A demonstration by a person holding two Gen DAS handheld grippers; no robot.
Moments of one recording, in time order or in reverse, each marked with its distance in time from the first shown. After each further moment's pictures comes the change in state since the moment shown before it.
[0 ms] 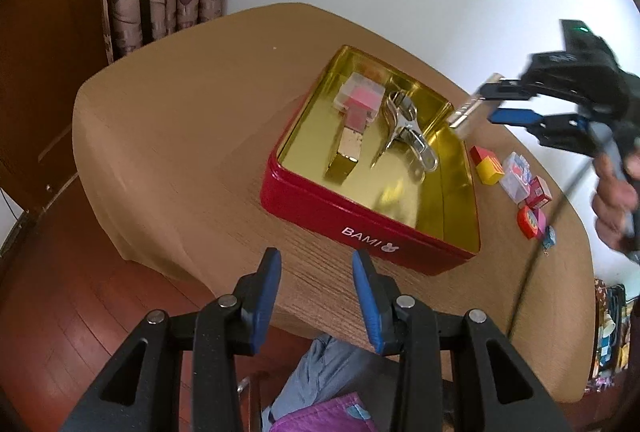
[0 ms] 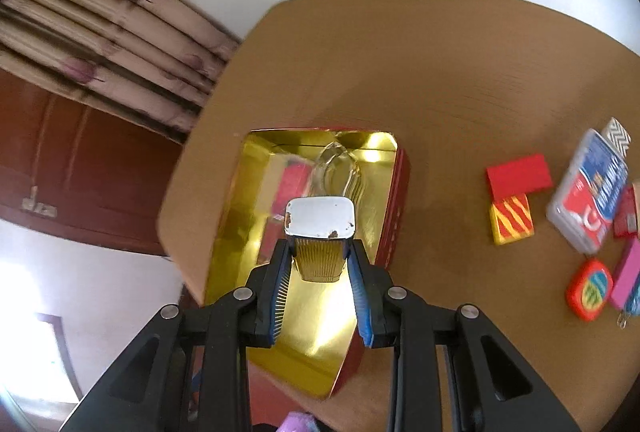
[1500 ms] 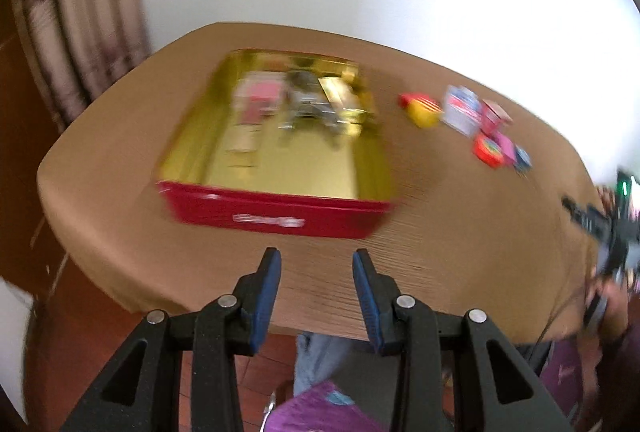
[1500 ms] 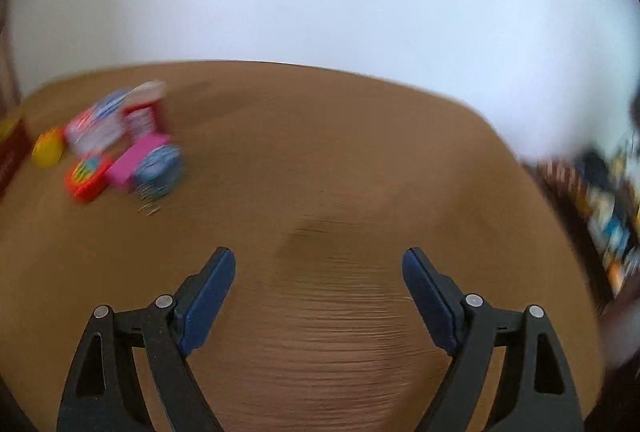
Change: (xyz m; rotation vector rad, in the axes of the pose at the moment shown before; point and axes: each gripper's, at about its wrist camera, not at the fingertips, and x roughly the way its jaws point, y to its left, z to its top) left arm -0.002 -0.091 -0.032 0.367 -0.007 -0.026; right arm -0.121 -0.306 -0.230 0.200 -0.594 -0.713
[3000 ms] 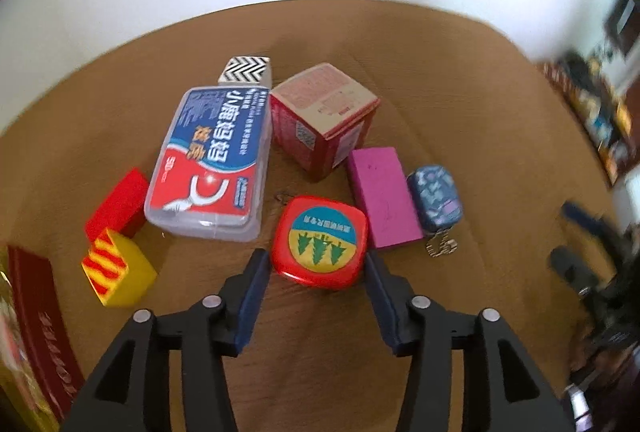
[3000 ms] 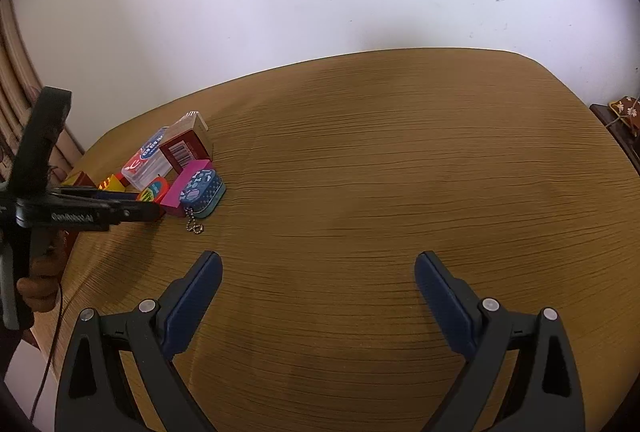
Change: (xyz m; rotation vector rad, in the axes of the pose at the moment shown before) left arm 0.194 -0.233 0.138 0.498 0.243 -0.220; right arm -0.002 -0.021 -0.004 0.063 0.018 0.295
